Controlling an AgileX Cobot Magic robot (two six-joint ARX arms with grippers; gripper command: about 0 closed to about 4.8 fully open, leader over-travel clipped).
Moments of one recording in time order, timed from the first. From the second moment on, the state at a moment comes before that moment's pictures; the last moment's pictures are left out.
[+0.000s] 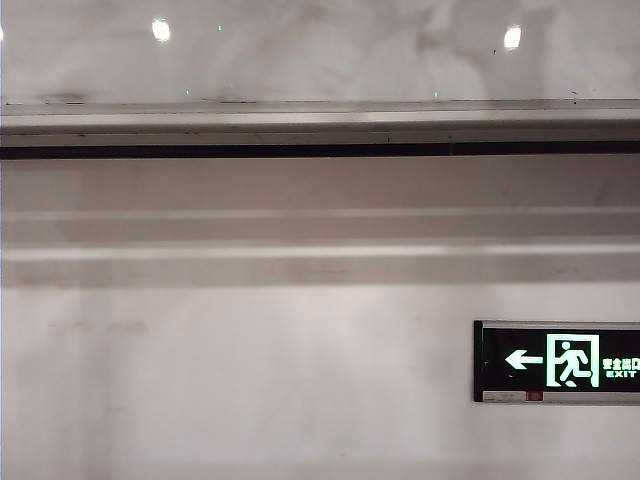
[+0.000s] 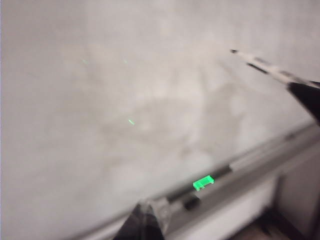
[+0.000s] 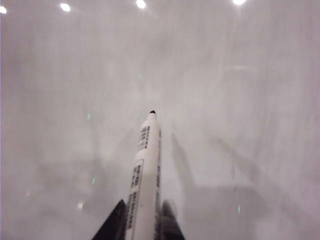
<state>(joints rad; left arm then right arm) -0.67 1.27 1.77 -0.44 -0.09 0.11 0.26 1.25 1.41 0.17 -0.07 0.02</state>
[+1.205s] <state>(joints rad) -0.66 1.28 1.77 -0.45 -0.09 0.12 0.39 1.46 2.00 -0.20 0.13 0.02</state>
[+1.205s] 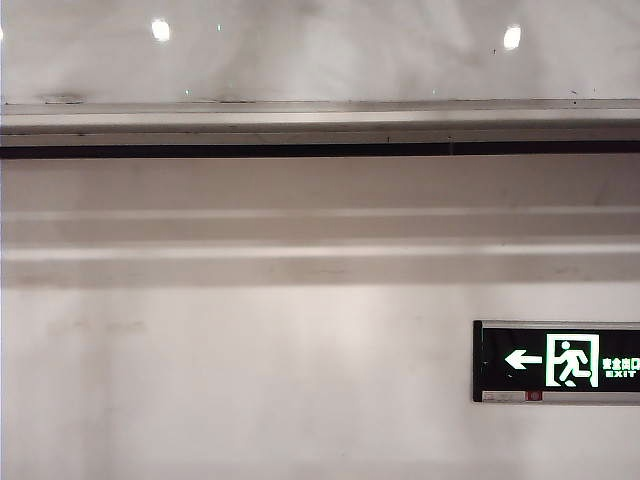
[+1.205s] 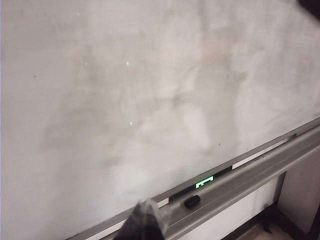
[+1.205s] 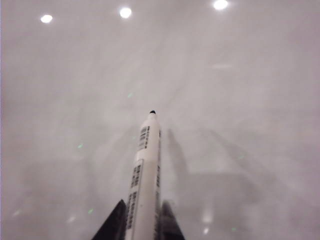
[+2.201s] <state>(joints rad) -0.67 1.28 1.77 -0.45 -0.09 0.12 0.41 1.60 2.01 -0.10 0.18 0.00</state>
